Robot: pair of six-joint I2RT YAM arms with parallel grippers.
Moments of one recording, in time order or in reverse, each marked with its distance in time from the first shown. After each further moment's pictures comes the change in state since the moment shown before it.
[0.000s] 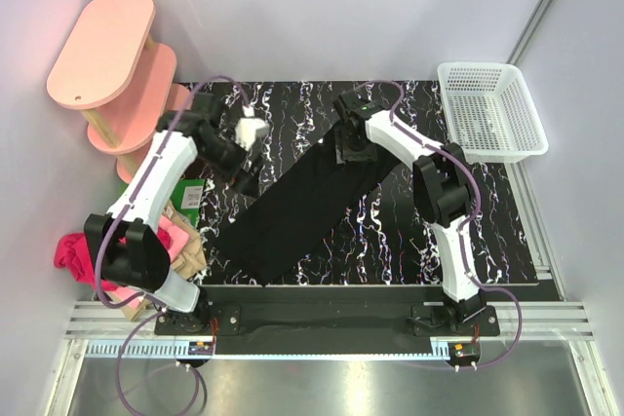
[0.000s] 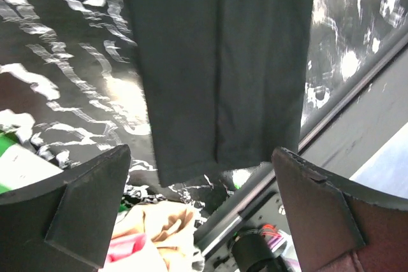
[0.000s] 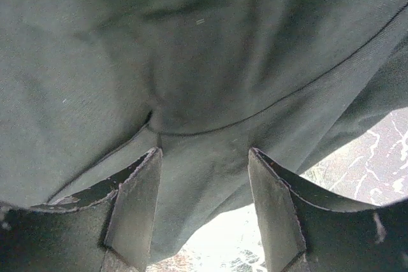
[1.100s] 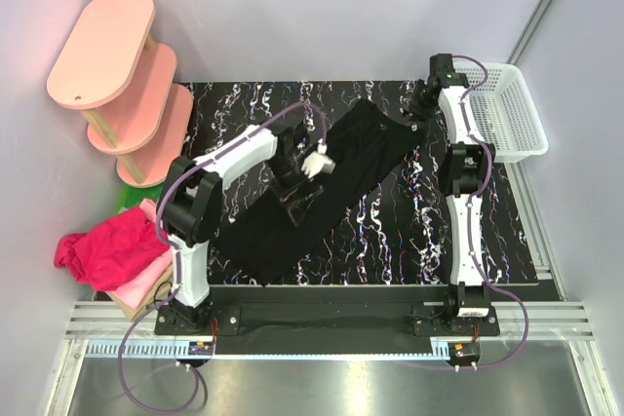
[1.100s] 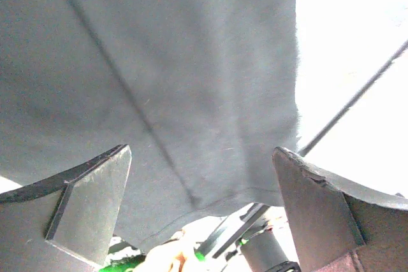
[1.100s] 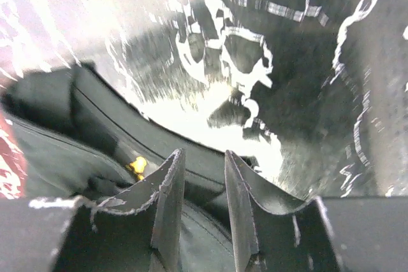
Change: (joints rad) left arm -0.376 0.442 0.050 0.025 -0.085 0.003; right arm -0.502 0.542 0.841 -0.100 -0.318 0.045
